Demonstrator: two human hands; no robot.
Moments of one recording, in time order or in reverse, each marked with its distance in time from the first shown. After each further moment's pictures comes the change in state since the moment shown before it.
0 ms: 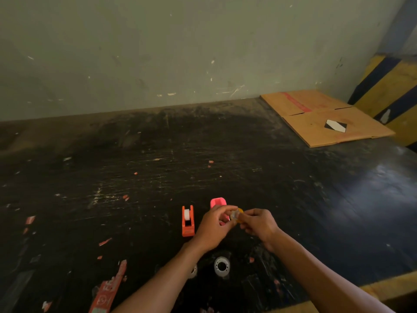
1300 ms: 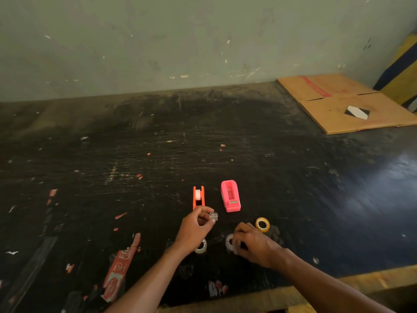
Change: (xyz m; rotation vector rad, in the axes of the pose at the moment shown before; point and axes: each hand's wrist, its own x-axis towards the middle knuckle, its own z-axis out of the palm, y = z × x) left_hand -0.071 -0.041 -0.027 -0.088 0.203 -0.329; right_hand -0.008 0.076 0.023 -1.181 -0.422 -0.640
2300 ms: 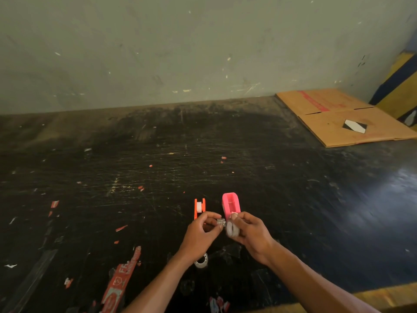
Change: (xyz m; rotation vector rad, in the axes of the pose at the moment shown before) left_hand -0.005 0.028 -0.002 -0.066 -0.033 0.095; right_hand 0.016 -0.037 -0.041 1.636 0.302 0.334
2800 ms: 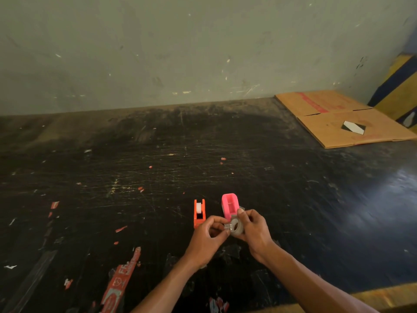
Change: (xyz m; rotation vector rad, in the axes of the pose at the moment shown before) left_hand -0.009 0.004 0.012 -0.059 -0.067 0.029; right_hand 0.002 0.000 0.005 -0.123 0.211 -0.119
